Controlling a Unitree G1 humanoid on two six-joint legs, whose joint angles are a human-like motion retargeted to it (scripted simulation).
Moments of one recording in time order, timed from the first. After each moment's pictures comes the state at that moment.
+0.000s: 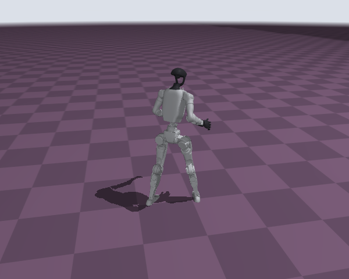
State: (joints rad) left arm -0.02 0.42 -0.18 0.12 -0.22 -0.10 0.40; right arm 0.15 -0.41 0.21 -0.03 0.18 0.01 -0.34; waist -0.21 -0.03 0.23; left_leg 0.06 0.08 -0.01 0.23 -0.33 -0.05; right_leg -0.24 -0.02 0.54 0.09 -0.04 0.26
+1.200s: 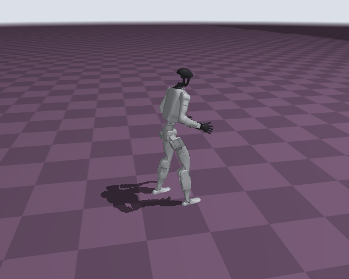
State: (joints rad) left arm 0.09 0.28 -0.24 0.10 -0.23 -0.12 0.35; right arm 0.01 -0.33 0.27 0.00 0.15 -0.01 -0.39; waist -0.01 -0.09 0.30; left_leg -0.07 0.00 0.06 0.28 -0.34 0.00; right_leg -0.28 -0.12 0.04 0.11 -0.03 0.26
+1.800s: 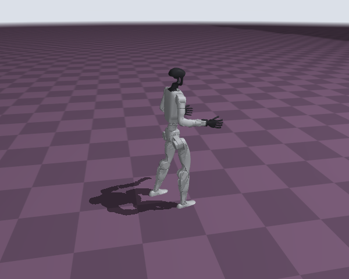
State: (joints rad) left arm 0.17 0.27 -0.04 0.09 -0.51 -0.15 0.52; right arm 0.04 -0.40 0.01 -0.02 0.30 -0.01 -0.47; waist -0.04 0.05 0.05; left_leg 0.09 0.04 0.07 0.24 -0.33 -0.02; right_leg -0.15 -0.06 0.09 0.17 -0.12 0.21
